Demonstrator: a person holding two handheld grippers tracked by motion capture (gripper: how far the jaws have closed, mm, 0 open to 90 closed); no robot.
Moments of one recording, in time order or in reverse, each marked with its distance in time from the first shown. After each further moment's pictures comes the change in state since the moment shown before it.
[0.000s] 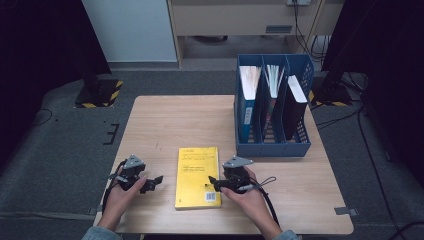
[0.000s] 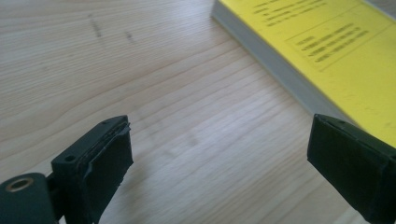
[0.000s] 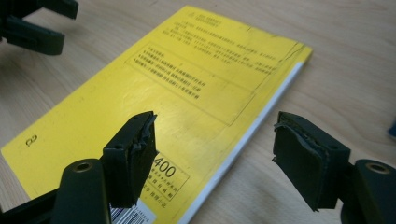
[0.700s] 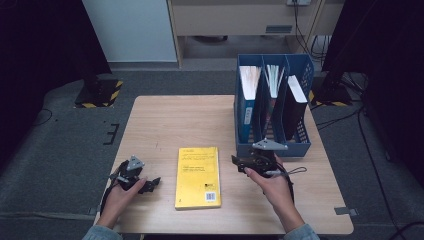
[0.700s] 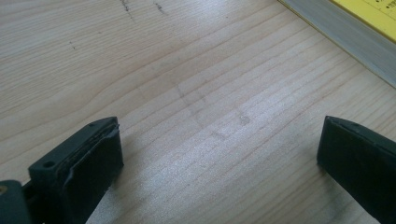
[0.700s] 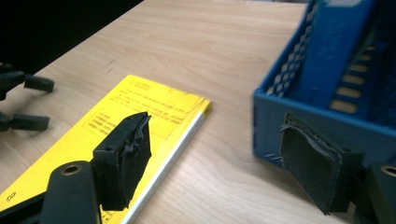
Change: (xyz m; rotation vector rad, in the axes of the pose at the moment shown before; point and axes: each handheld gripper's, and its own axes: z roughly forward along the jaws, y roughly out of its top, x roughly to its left) left arm 0.019 -0.013 0.012 0.058 0.092 0.056; right arm -0.059 0.027 -0.059 -0.136 -0.081 0.120
